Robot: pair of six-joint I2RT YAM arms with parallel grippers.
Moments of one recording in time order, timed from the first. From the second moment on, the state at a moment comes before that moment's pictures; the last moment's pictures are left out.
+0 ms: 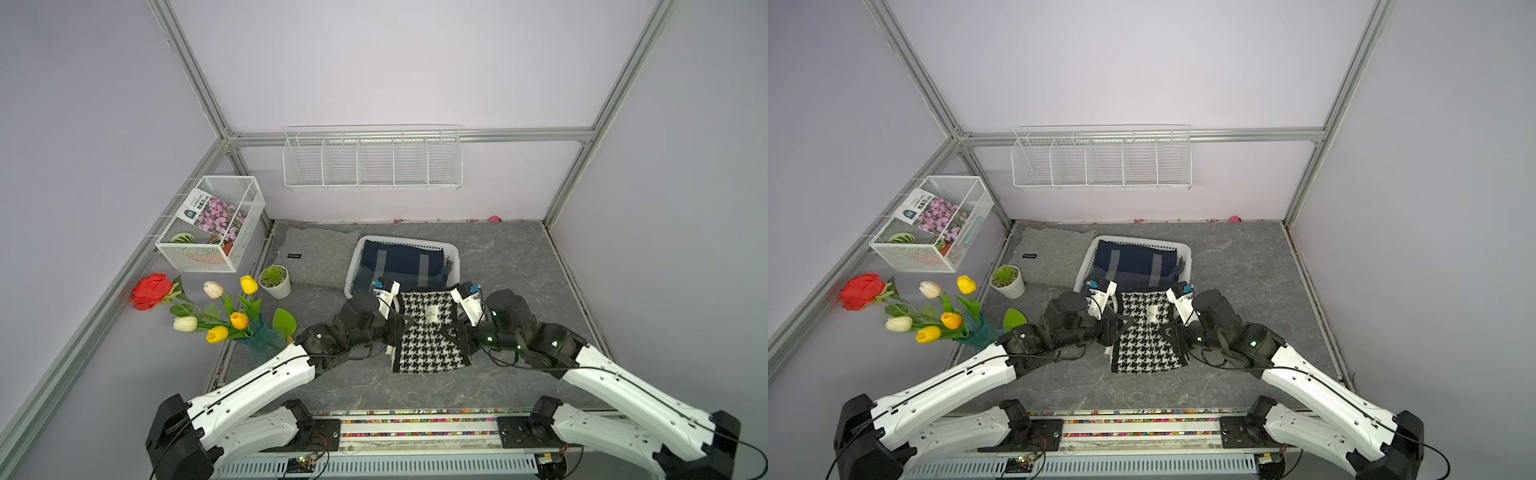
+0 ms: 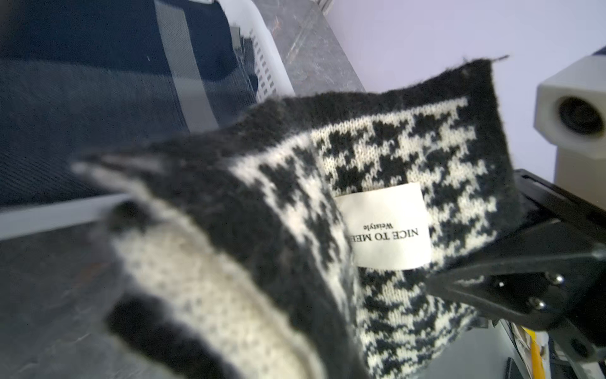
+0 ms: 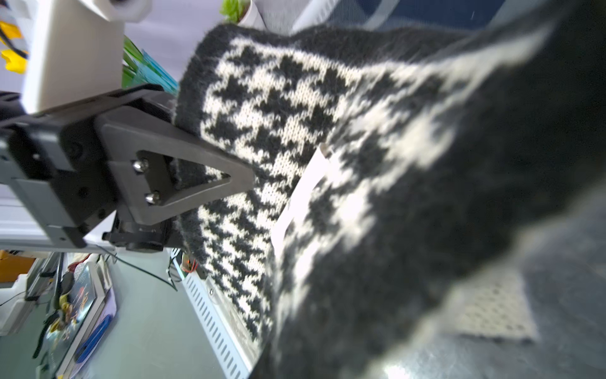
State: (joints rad) left arm -0.88 1.07 0.84 -0.28 0.15 -0.57; right arm 0.79 0.96 0.89 -0.58 -0.25 0.45
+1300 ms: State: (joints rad) left arm -0.48 2.12 1.79 -0.58 0.27 -0.31; right arm 0.48 1.89 1.44 -0.51 -0.14 0.28
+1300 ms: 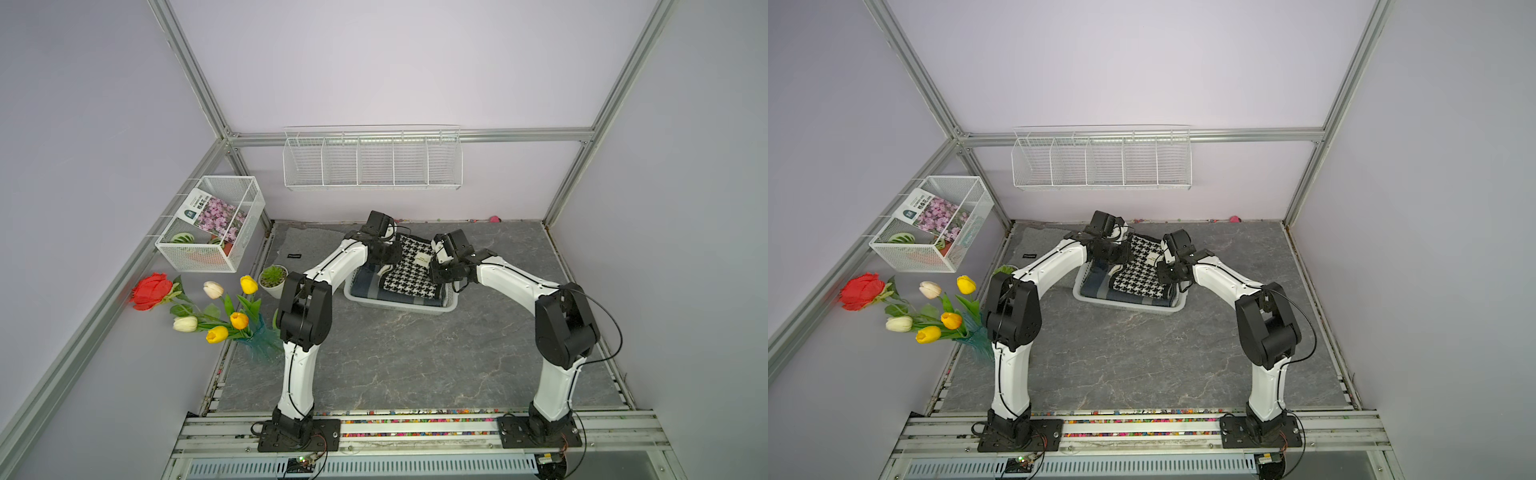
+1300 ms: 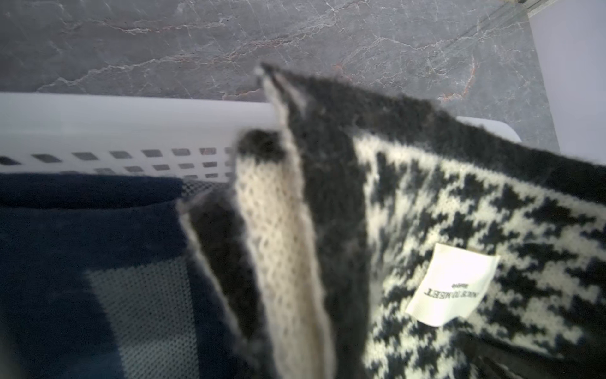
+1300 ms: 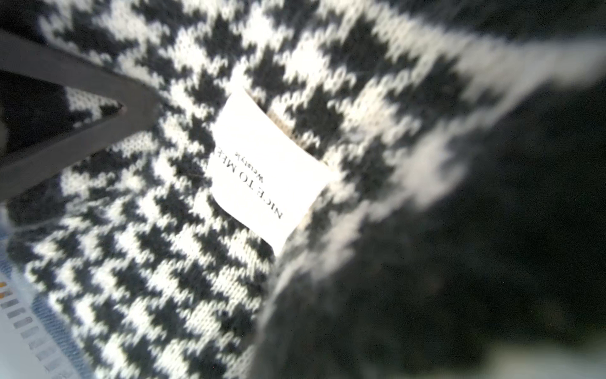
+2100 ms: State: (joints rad) left arm -0.48 2.12 1.68 -0.47 0.35 -0.31; right arm 0.45 1.87 1.43 -0.60 0.02 0.21
